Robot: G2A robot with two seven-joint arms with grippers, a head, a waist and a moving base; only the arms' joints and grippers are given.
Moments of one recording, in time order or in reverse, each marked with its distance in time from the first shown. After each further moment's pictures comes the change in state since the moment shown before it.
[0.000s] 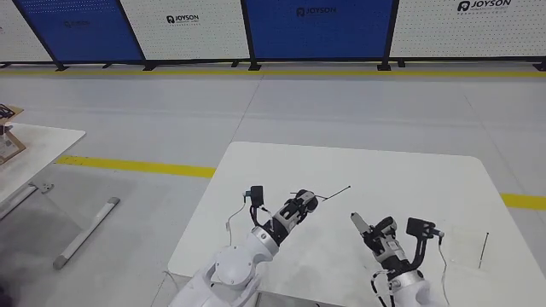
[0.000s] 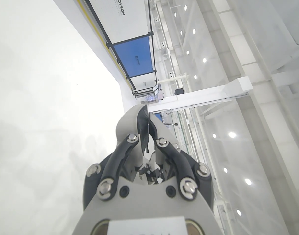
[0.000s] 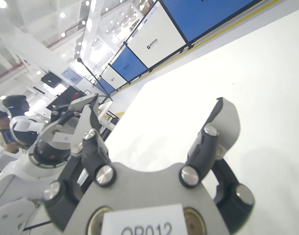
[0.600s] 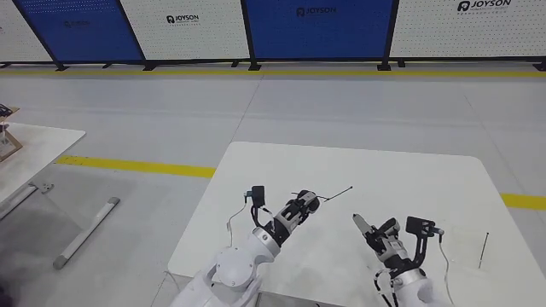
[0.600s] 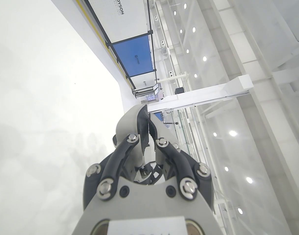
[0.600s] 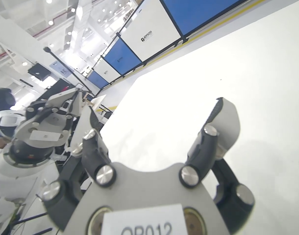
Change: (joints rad) left arm -0.004 -0.003 0.014 -0.010 0.011 0.012 0.012; right arm 0.021 -0.002 -0.014 0.025 -0.070 0.076 -0.017
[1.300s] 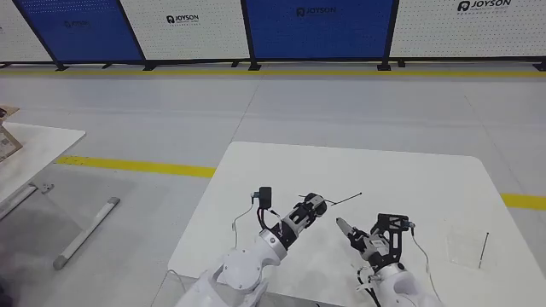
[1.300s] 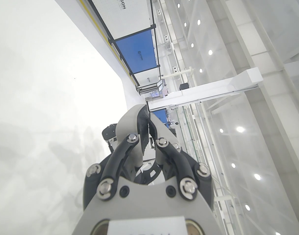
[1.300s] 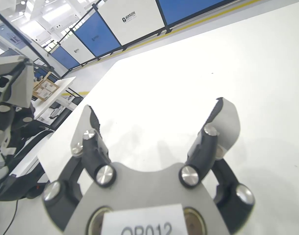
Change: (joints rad) left arm -0.013 -0.005 0.043 -0.009 0.061 0.024 0.008; right arm 0.068 -0.009 -0.097 0.062 -0.149 0.072 0.065
